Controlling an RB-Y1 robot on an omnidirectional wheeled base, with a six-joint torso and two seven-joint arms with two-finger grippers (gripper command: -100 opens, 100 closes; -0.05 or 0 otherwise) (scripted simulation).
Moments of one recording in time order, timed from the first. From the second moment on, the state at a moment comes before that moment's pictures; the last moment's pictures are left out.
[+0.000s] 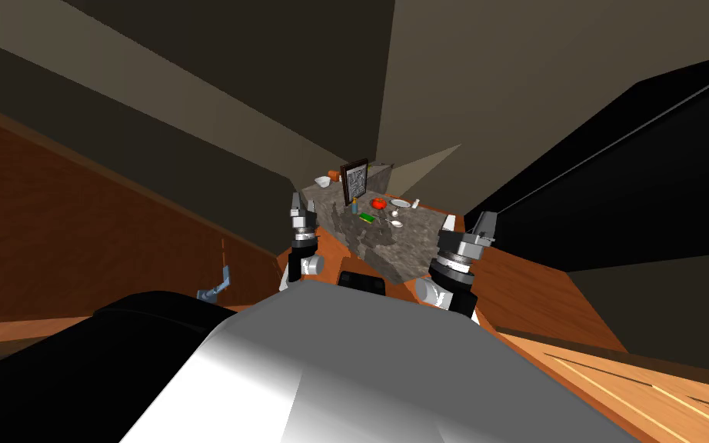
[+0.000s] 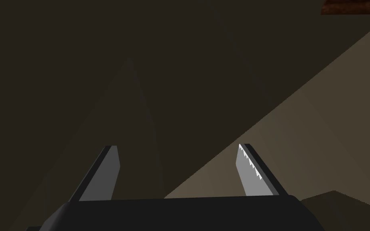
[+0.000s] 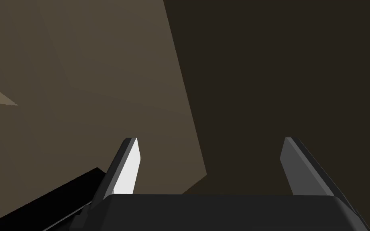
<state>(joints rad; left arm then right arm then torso) 0.48 -0.05 -0.04 -2.28 0.04 -0.46 -0.11 0.51 -0.01 0.04 -2.22 -0.09 -0.62 0.10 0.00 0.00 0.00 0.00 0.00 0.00</state>
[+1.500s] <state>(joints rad) 0.48 -0.05 -0.04 -2.28 0.04 -0.46 -0.11 0.43 -0.42 0.09 -2.09 -0.16 -0.59 0.00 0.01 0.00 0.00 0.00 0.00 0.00</state>
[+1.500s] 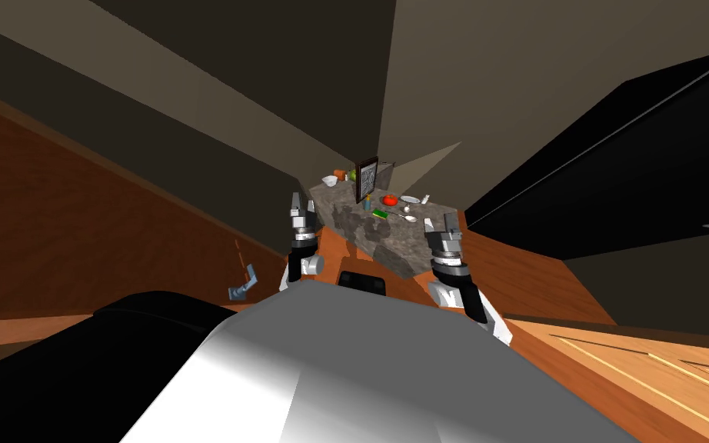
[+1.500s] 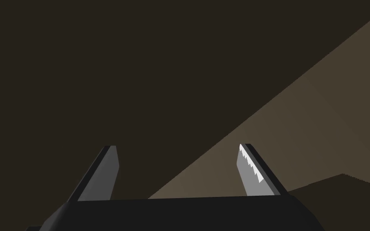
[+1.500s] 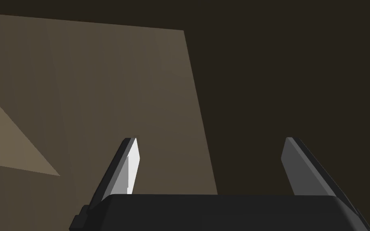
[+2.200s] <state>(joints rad) 0.48 -0.05 -0.04 -2.28 0.04 -0.46 -0.11 0.41 -0.62 0.17 -2.02 -0.14 -0.61 -0.04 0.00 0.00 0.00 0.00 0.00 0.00</state>
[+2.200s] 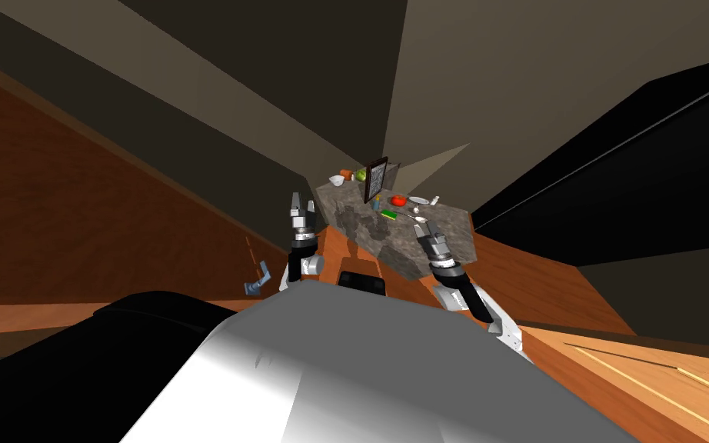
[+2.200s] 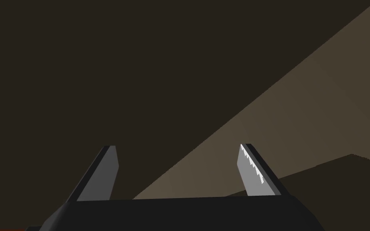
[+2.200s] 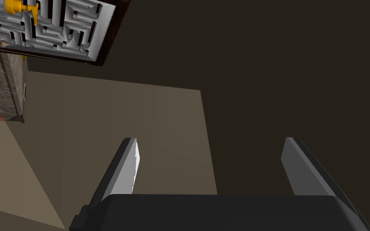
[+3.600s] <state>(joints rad) 0.48 -0.05 -0.04 -2.28 0.04 -0.46 -0.11 0.37 -1.04 0.35 -1.79 -0.02 -0.67 -0.08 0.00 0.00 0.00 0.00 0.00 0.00</state>
